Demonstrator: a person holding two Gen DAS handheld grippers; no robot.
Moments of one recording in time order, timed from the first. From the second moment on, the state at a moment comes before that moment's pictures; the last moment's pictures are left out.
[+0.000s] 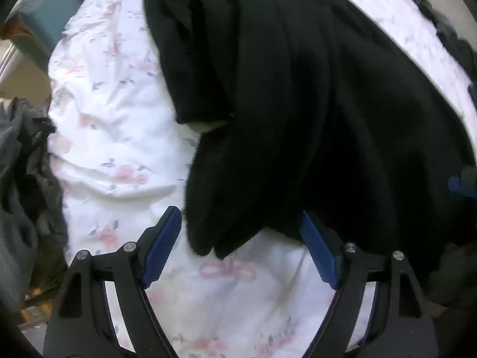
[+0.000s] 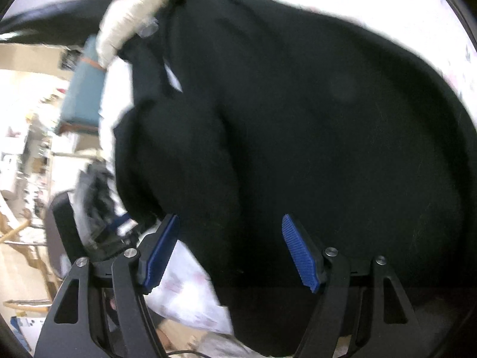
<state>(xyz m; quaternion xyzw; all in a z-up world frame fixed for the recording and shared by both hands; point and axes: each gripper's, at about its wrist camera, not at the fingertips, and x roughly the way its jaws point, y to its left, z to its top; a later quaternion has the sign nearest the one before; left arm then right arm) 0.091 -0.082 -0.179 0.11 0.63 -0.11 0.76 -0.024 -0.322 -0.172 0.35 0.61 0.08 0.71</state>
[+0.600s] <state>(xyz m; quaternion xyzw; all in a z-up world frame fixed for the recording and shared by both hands) -0.006 0.027 -0.024 -0.03 0.57 -0.15 0.81 -0.083 -0.270 -0.073 0.29 0.54 0.26 0.75</state>
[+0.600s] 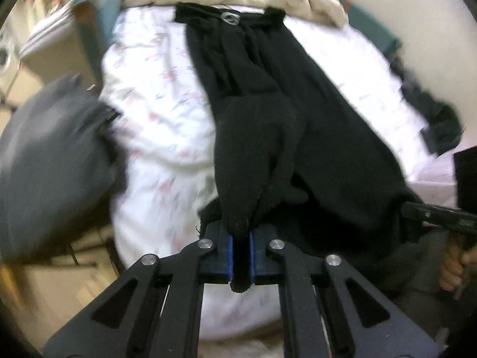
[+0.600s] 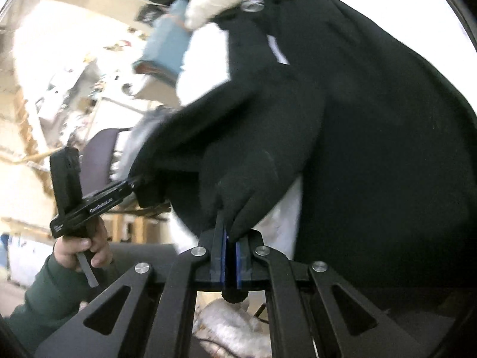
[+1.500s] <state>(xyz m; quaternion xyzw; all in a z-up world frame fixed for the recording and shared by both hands) -0.078 0.043 -0.038 0.08 0.63 -0.09 0.77 -0.135 -0.233 -0.168 0.11 0.73 0.20 0.64</state>
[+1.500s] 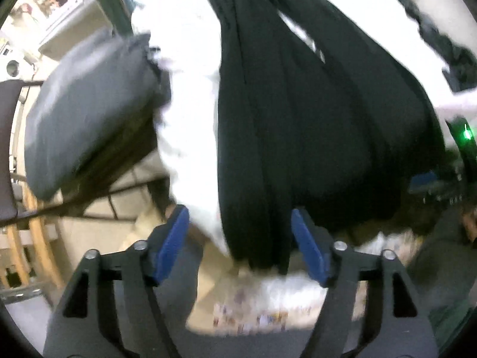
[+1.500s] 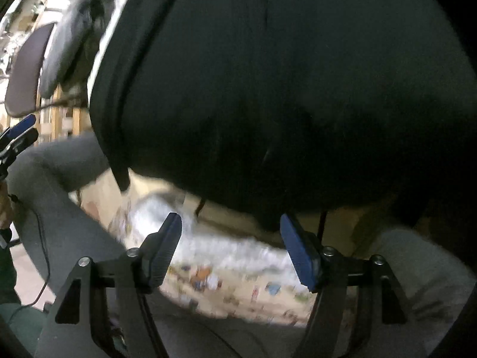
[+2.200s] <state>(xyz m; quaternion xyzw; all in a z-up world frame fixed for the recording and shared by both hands) 0.112 -0.023 -0.147 0.08 0.57 -0.05 0.82 -0.050 -0.268 -0.183 0.20 0.67 0.14 0.70</state>
